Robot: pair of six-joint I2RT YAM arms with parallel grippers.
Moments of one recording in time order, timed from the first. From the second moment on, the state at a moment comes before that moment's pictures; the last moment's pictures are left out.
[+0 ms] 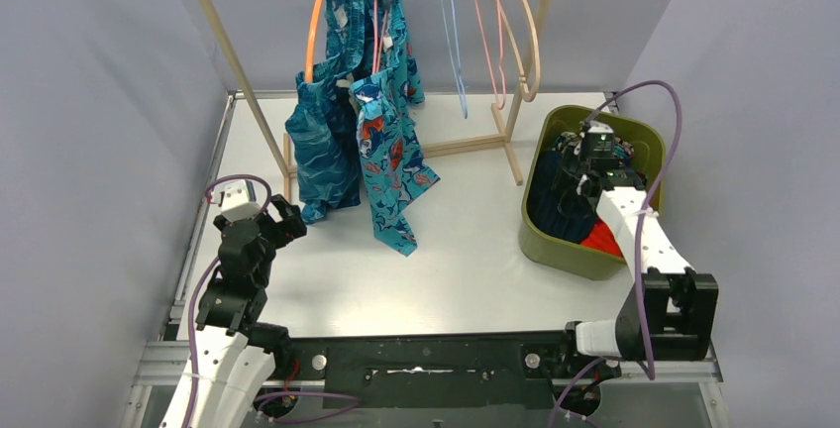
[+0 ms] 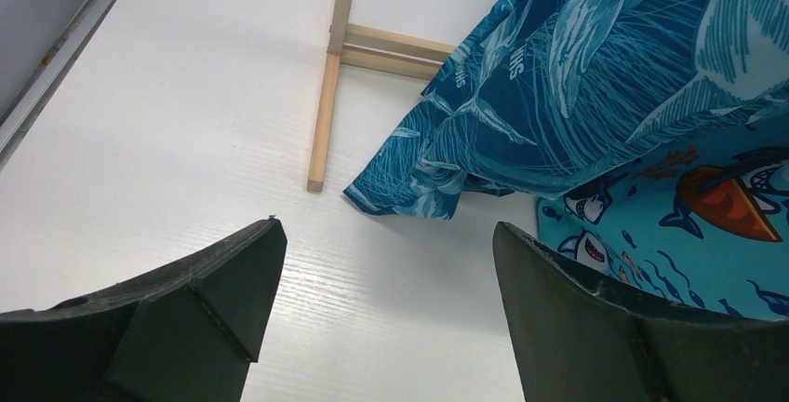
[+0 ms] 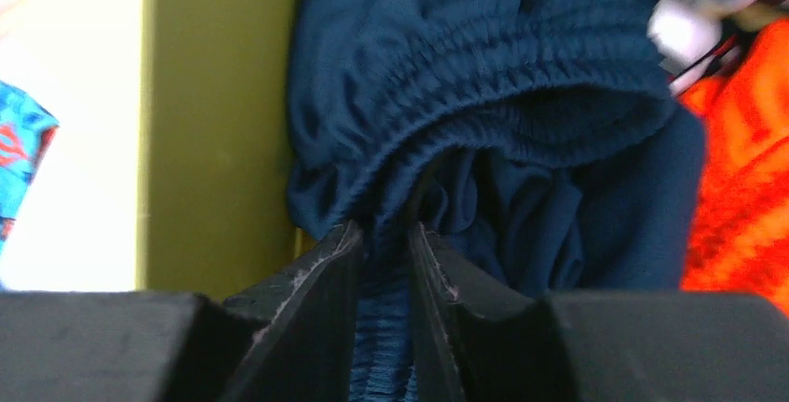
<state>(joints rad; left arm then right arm) -0.19 0.48 0.48 -0.32 -0.31 -0.40 -0.02 1.31 1.03 -0.50 0.03 0.25</state>
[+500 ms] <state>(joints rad) -0.18 0.48 0.48 -0.32 -0.31 -0.40 -0.02 1.27 0.99 -0.54 0.04 0.27</state>
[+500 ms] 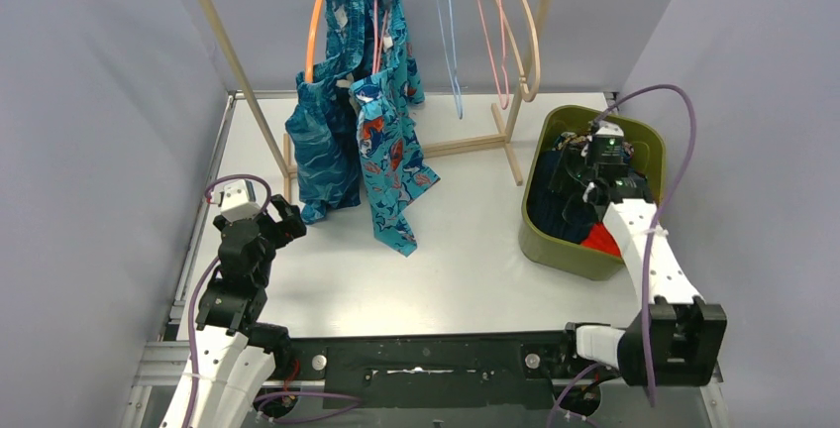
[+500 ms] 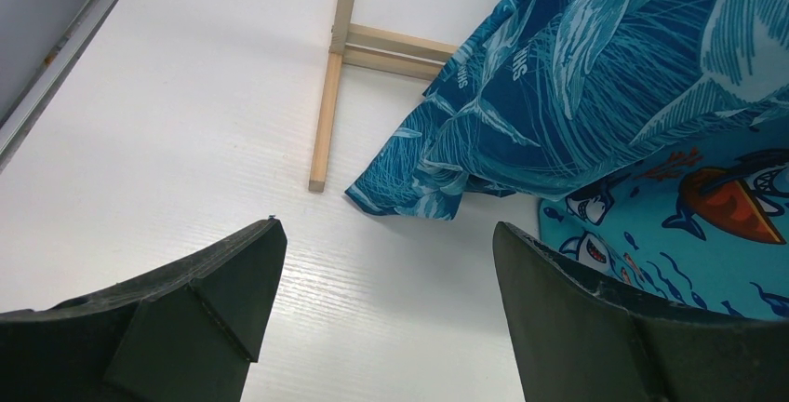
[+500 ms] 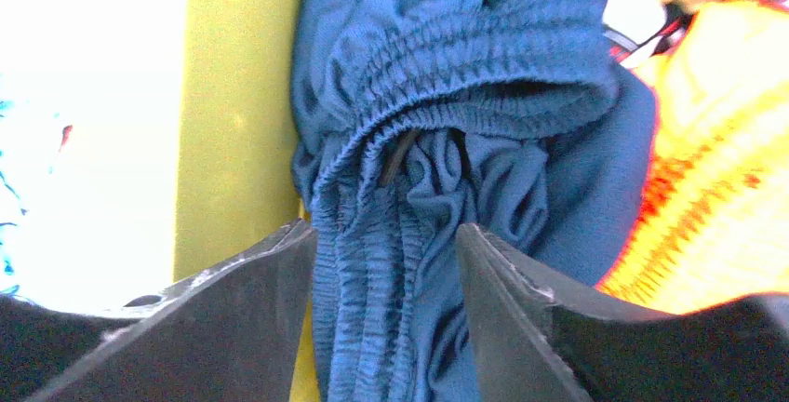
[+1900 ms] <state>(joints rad) -0.17 0.49 0.48 -0.32 -0.28 -0.40 0.81 0.85 0.76 -0.06 0.00 0.46</state>
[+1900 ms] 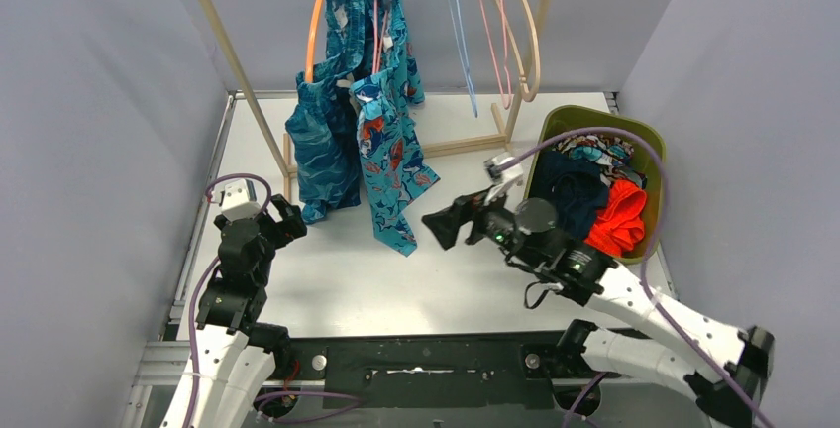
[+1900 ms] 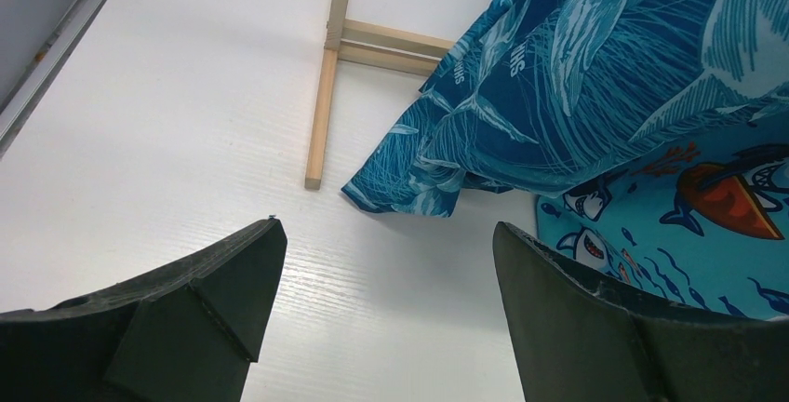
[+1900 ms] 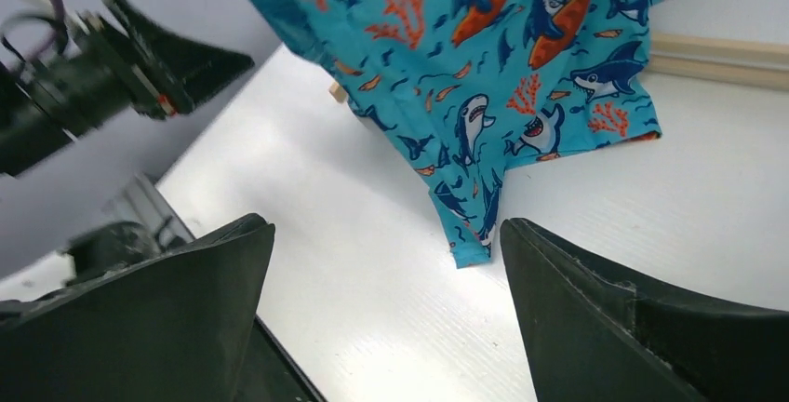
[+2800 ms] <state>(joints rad) -0.17 0.49 0.48 -0.32 -0.28 -0.40 1.04 1.59 1.77 -0.33 0.49 0.21</state>
